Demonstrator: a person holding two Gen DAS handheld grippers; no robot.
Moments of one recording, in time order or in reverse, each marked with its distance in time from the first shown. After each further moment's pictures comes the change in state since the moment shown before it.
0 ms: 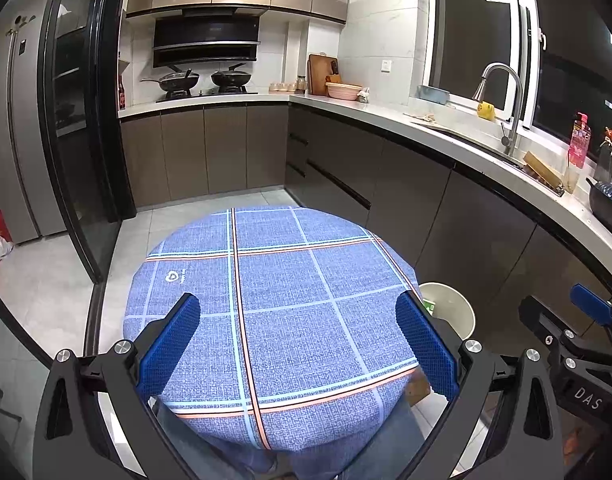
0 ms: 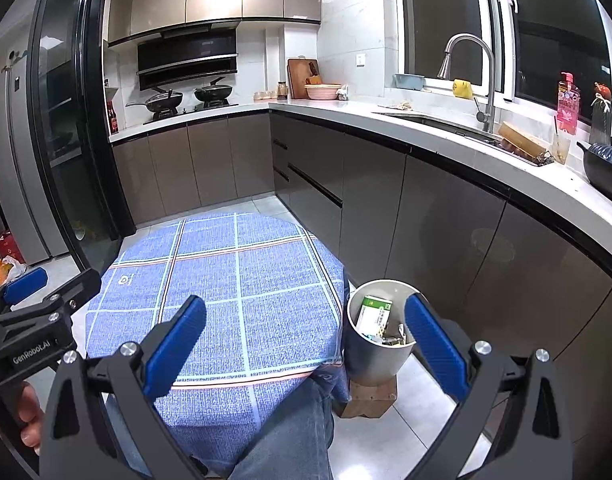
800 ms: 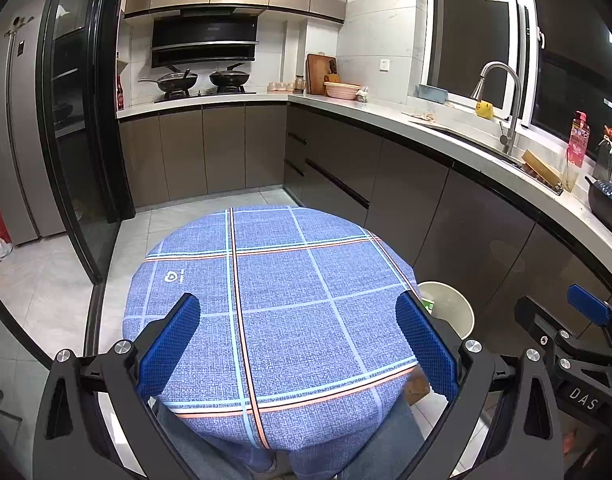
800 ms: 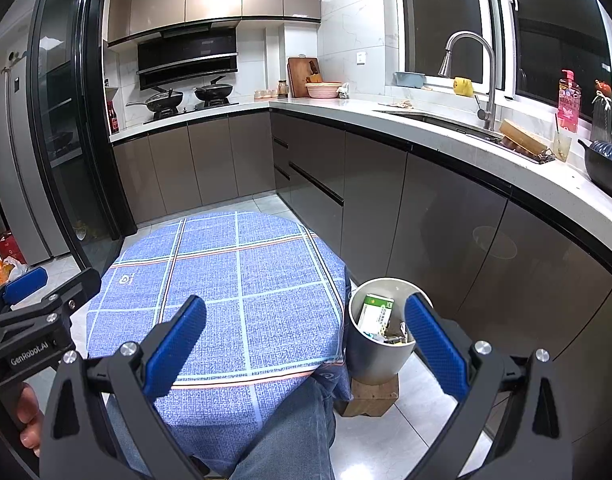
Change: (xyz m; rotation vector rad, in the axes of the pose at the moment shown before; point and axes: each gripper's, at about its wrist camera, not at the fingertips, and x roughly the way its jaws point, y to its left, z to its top) left arm 0.001 0.001 -0.002 0.003 0.001 -0.003; right arm 0.000 0.001 0.000 0.002 0.001 0.001
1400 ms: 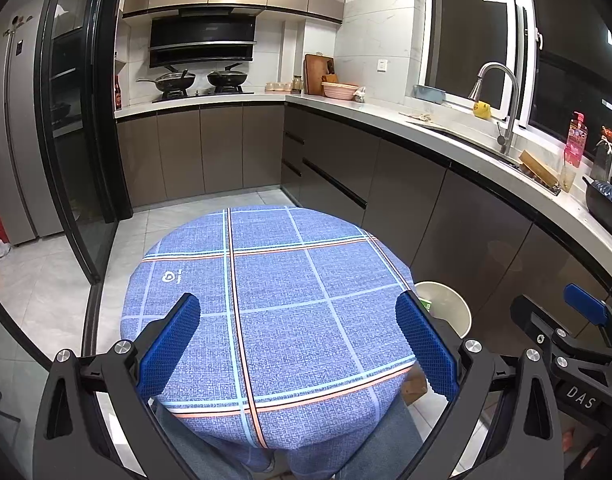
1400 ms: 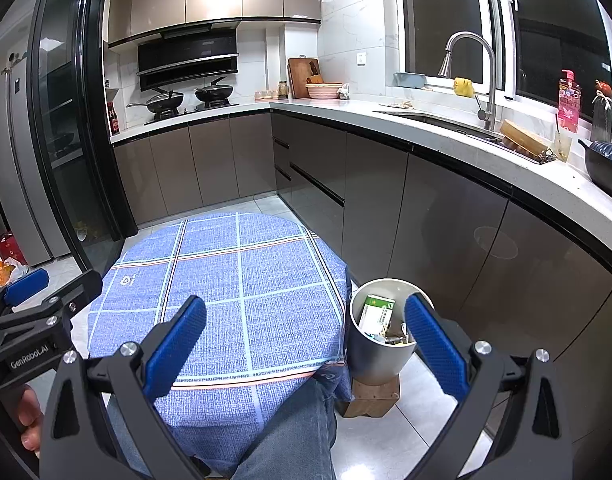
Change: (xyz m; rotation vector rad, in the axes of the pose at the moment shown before) left arm 0.000 -0.001 0.000 0.002 0.001 -0.012; right arm 0.002 0.003 -0.002 0.002 0.002 0.005
